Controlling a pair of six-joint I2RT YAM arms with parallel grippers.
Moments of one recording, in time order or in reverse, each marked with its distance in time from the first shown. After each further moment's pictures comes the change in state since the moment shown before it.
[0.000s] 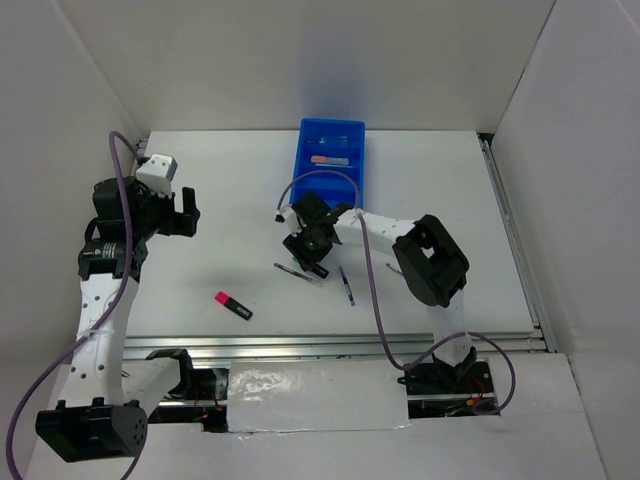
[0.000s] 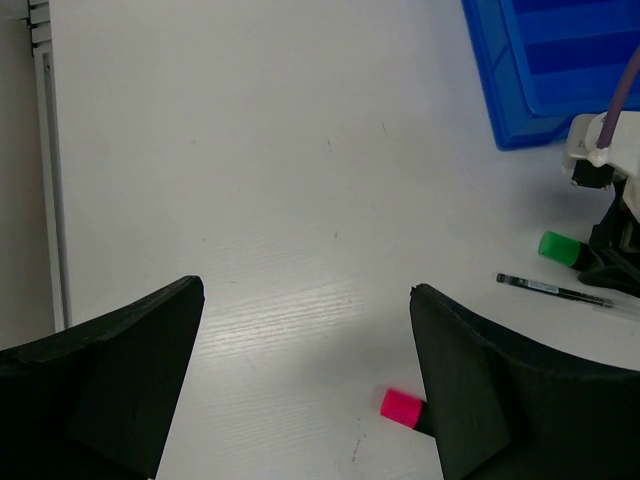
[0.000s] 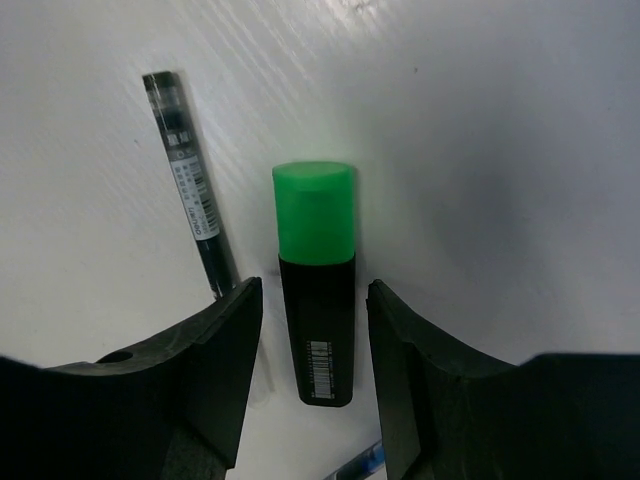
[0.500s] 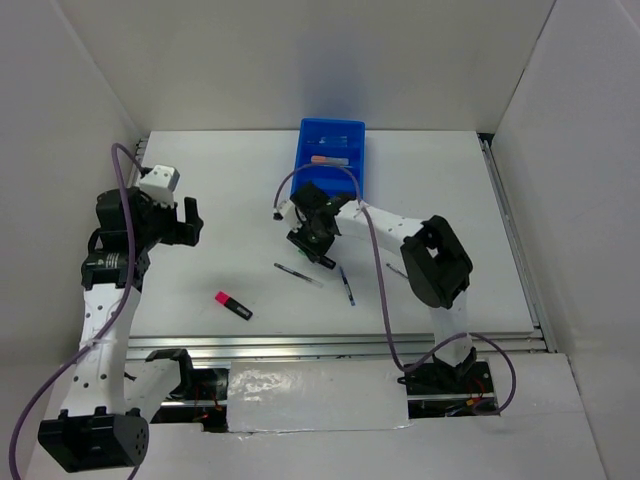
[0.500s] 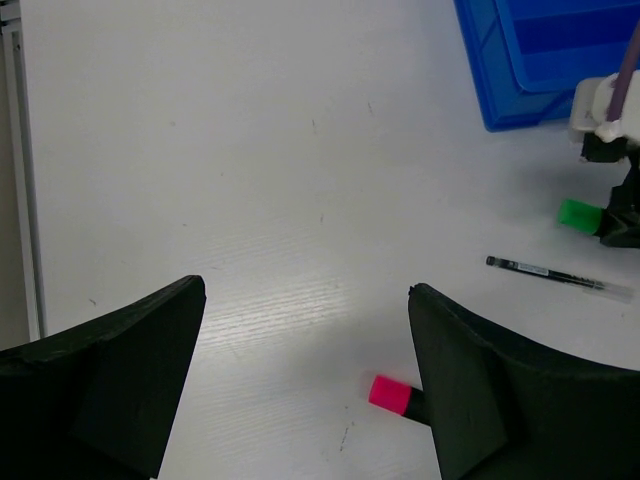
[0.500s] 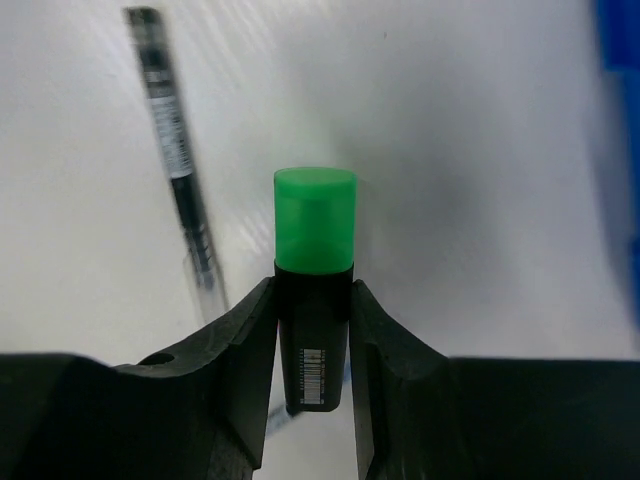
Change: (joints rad) left arm 0.010 -0.057 -0.076 0.007 0.024 -0.017; right arm 0.000 0.013 0.079 -0.137 0.068 -0.126
